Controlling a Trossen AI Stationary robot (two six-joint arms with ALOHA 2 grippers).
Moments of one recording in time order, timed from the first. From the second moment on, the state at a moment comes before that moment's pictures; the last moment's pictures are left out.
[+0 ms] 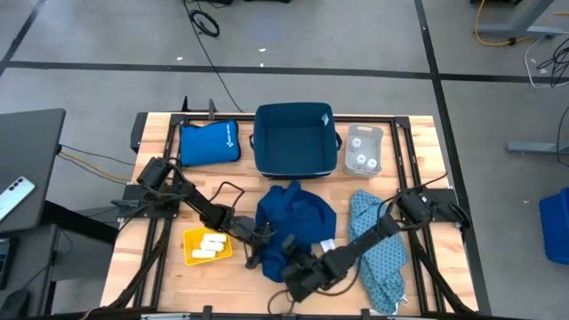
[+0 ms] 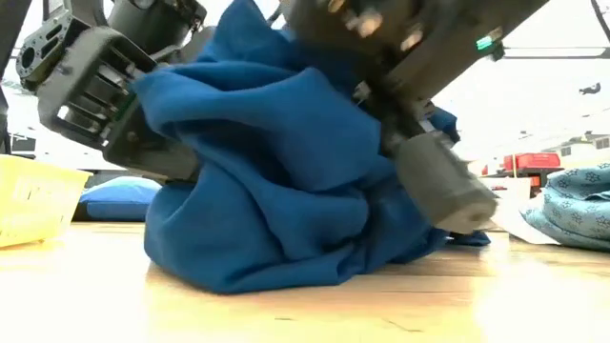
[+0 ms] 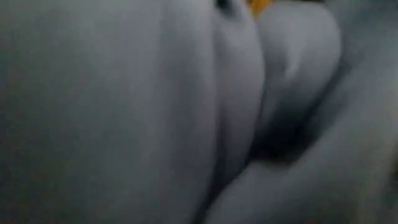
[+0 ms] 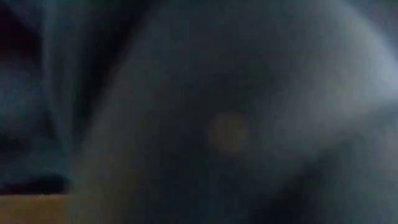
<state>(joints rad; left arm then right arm) -0.37 1.96 0.67 0.91 -0.03 -0.16 0.57 2.22 1.51 -0.32 0.88 -0.49</state>
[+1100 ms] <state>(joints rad) -0.42 1.96 0.67 0.97 -0.23 0.05 0.50 2.22 1.51 -0.13 0.85 -0.60</state>
